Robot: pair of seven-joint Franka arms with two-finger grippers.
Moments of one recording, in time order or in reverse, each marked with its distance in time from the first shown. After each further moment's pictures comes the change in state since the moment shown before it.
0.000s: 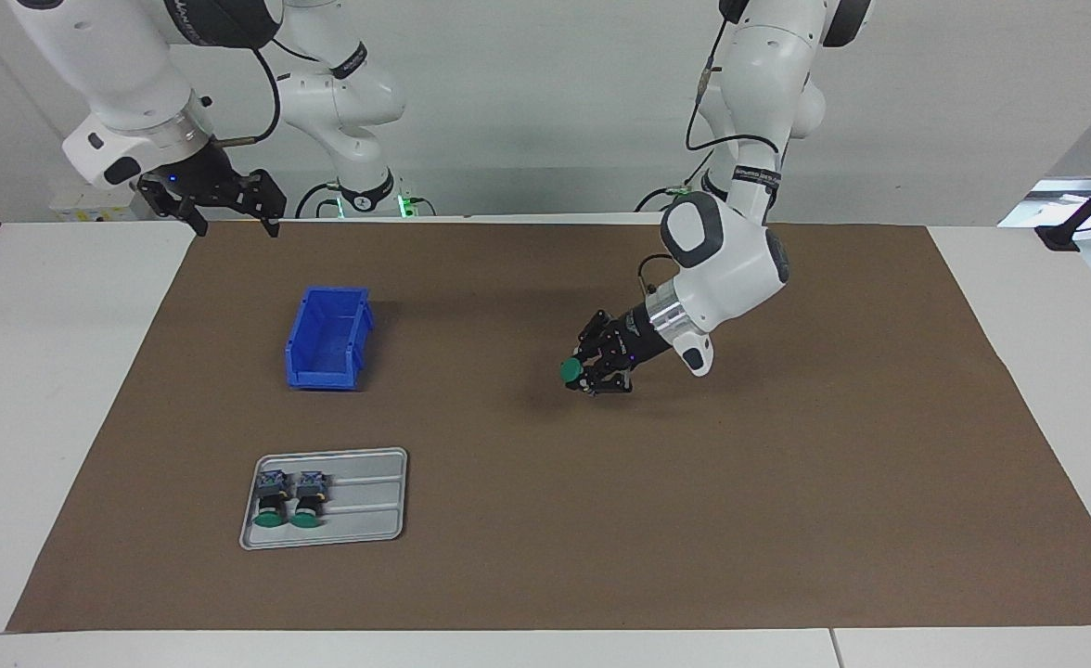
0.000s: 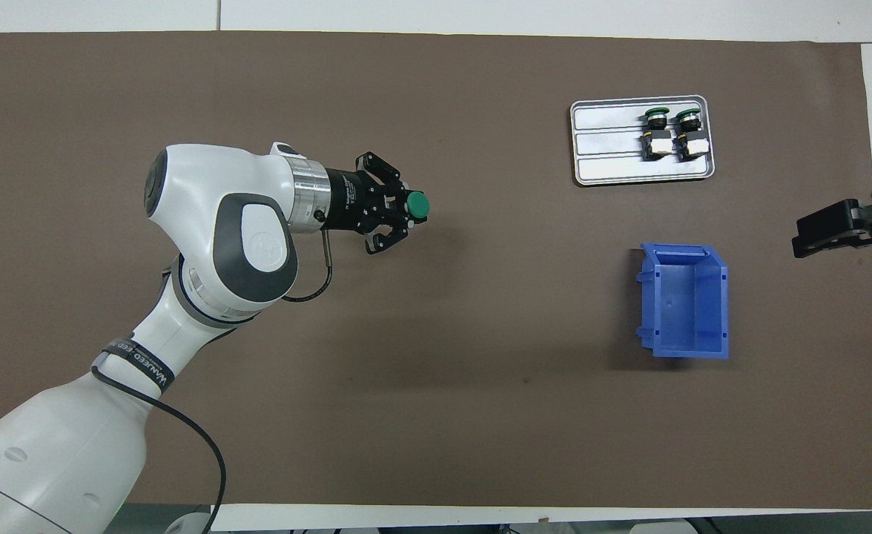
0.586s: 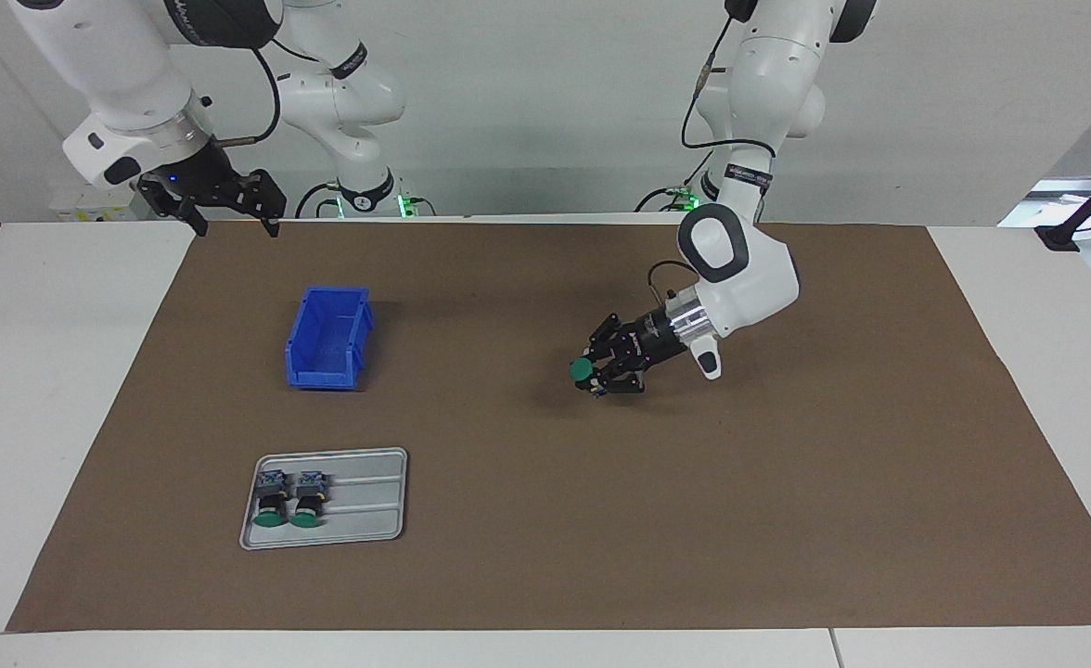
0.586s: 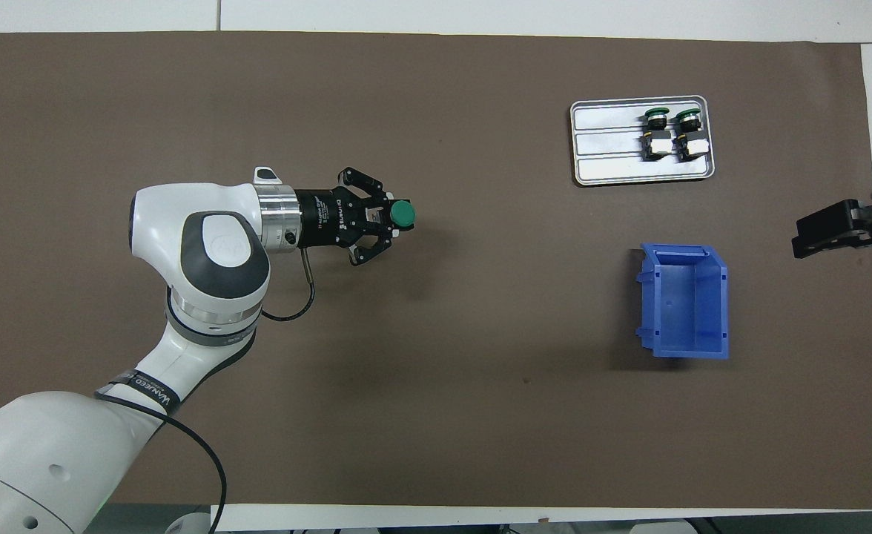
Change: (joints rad) left arm 0.063 -0.011 0.000 -0.099 -0.320 -0.070 0.331; right arm 0.000 0.000 0.000 0.000 0.000 0.000 0.000
